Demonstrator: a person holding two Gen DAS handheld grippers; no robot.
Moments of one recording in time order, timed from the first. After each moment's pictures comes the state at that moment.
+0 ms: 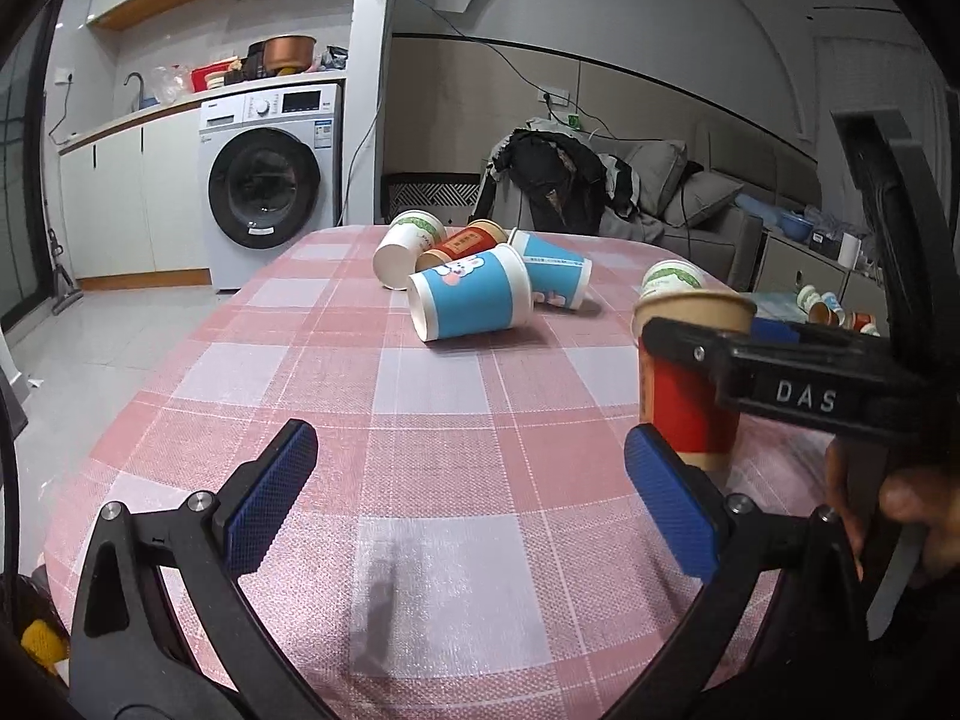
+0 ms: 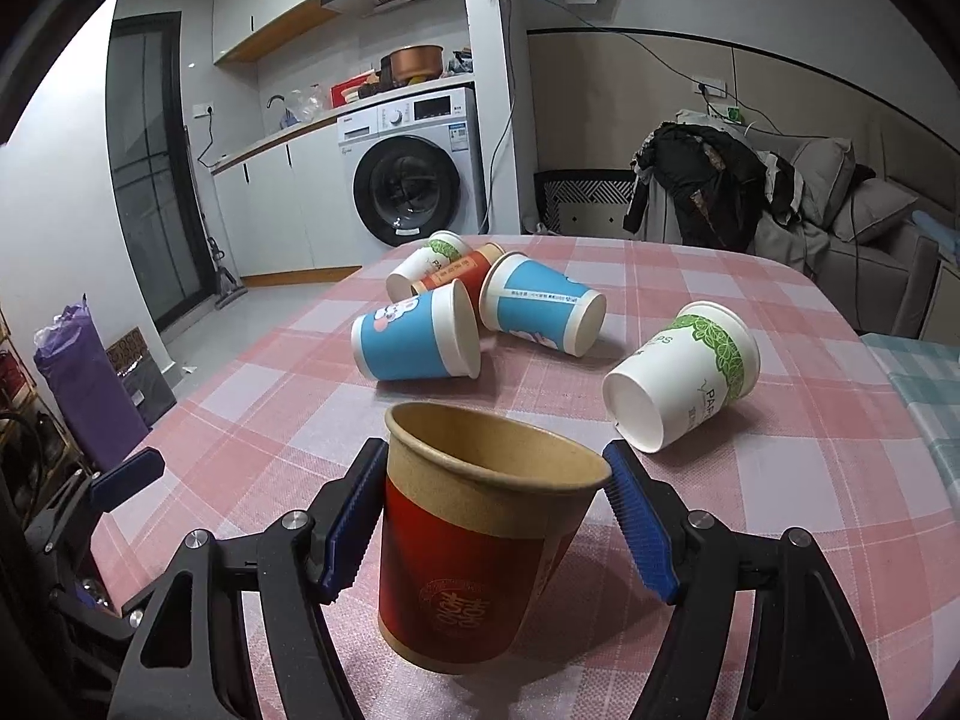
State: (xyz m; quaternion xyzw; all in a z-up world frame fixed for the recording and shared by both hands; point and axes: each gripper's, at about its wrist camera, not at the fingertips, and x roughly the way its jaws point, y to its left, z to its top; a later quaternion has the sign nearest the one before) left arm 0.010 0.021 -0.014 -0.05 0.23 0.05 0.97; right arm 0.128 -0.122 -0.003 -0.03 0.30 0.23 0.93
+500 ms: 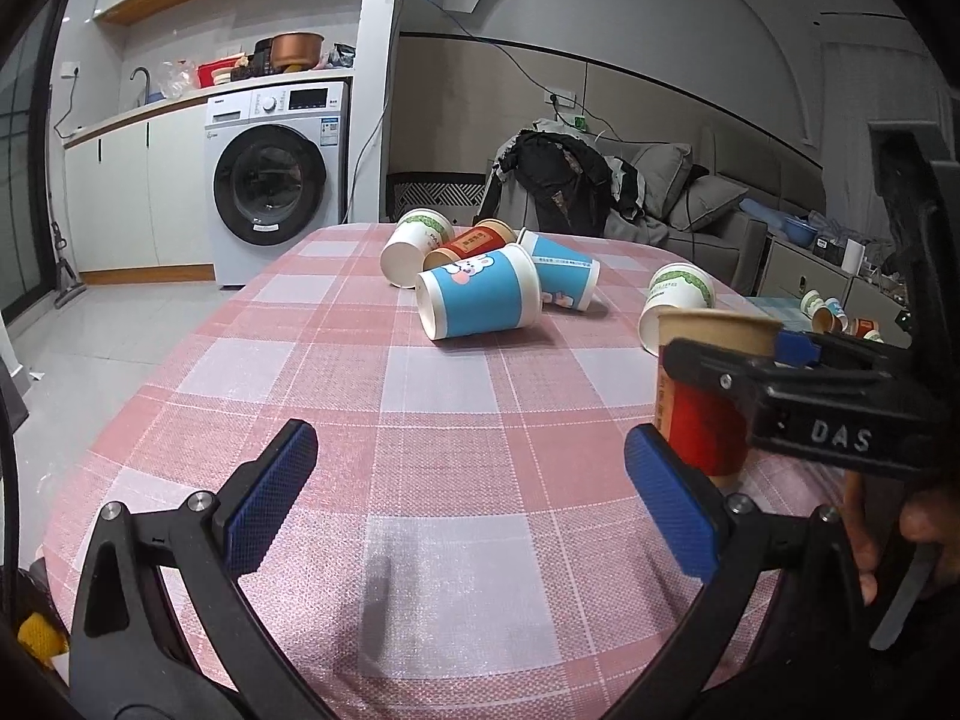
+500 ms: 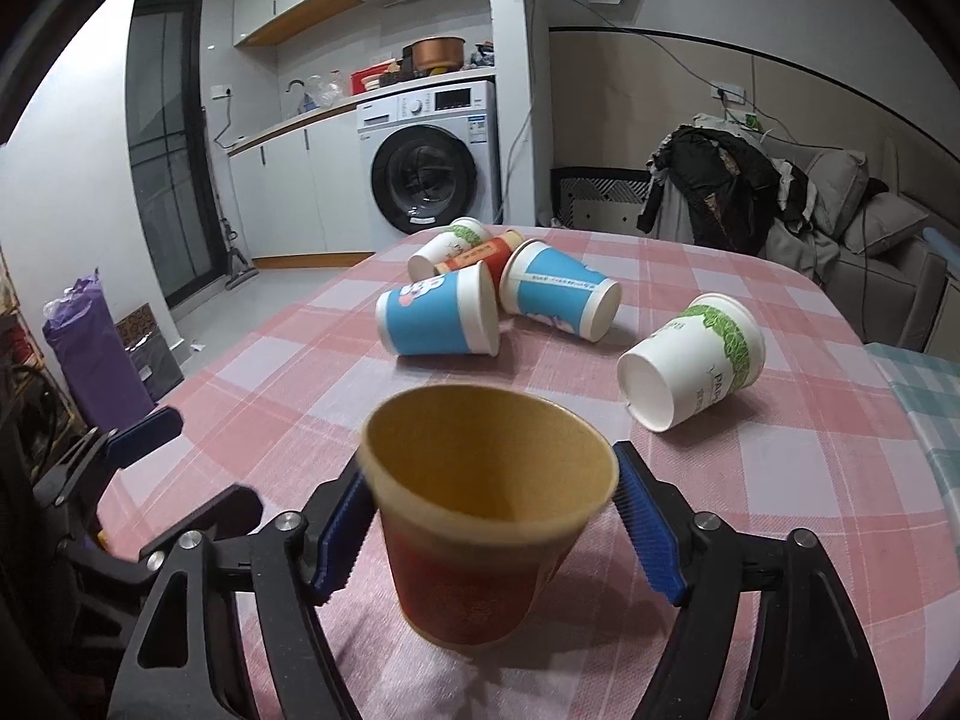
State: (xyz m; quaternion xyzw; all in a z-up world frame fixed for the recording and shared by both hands) left arm 0.006 0.028 -0.015 -0.06 0.23 0.06 0.97; right arm 0.105 -0.119 -0.007 -0.05 0.30 0.25 0.92
